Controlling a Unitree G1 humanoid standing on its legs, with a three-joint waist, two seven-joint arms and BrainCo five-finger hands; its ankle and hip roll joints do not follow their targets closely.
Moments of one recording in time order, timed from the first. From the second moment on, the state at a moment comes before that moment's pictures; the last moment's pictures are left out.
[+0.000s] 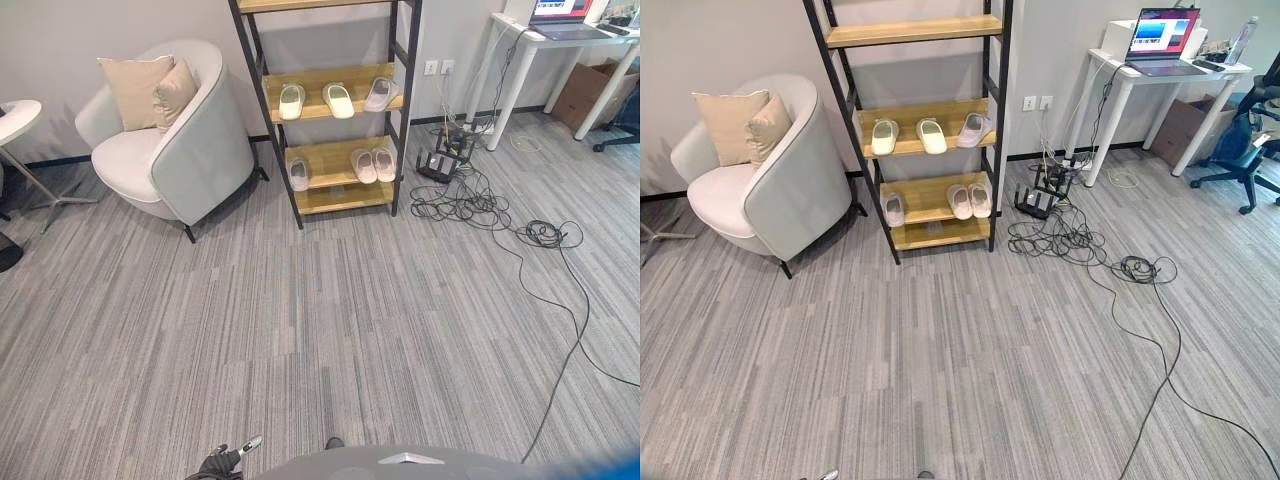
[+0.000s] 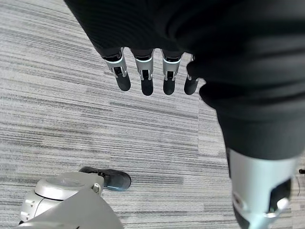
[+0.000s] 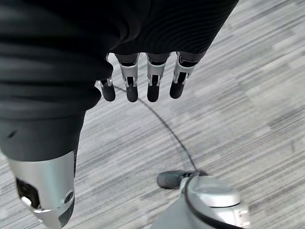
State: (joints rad) left arm 0.03 0.21 -0.02 1.41 -0.32 -0.16 0.03; right arm 0.08 -0.25 0.00 1.45 0.35 -0.08 -0.04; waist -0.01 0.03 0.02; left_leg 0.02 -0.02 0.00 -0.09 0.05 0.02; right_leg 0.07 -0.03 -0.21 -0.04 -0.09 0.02
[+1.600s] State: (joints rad) left arm -0.15 0.23 -0.19 1.34 -0.10 -0.15 0.10; right arm -0.09 -0.22 0.18 1.33 0.22 -0.09 -0.07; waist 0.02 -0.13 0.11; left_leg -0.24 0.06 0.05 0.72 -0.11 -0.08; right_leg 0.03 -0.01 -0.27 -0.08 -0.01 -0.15
